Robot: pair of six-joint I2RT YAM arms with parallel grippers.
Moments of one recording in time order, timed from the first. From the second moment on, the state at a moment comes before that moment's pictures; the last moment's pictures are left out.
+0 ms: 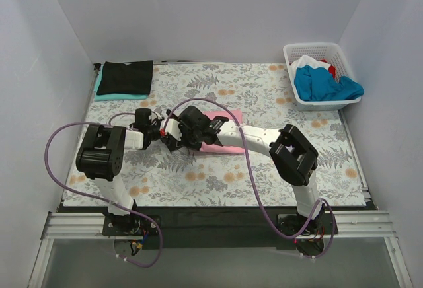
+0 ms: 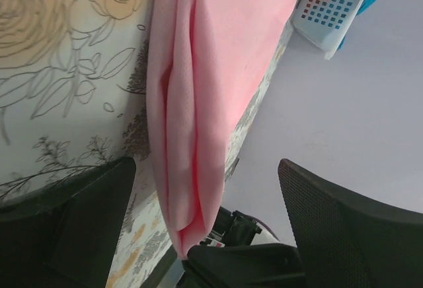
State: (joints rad) left arm -0.11 1.79 0.70 0.37 0.78 -1.10; right arm 1.01 2.00 1.52 -0.39 -0.17 -0.46
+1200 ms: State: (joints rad) left arm -0.16 2.25 1.88 -0.49 0.32 -0.18; right arm 0.55 1.68 1.38 -0.48 -0.13 -0.36
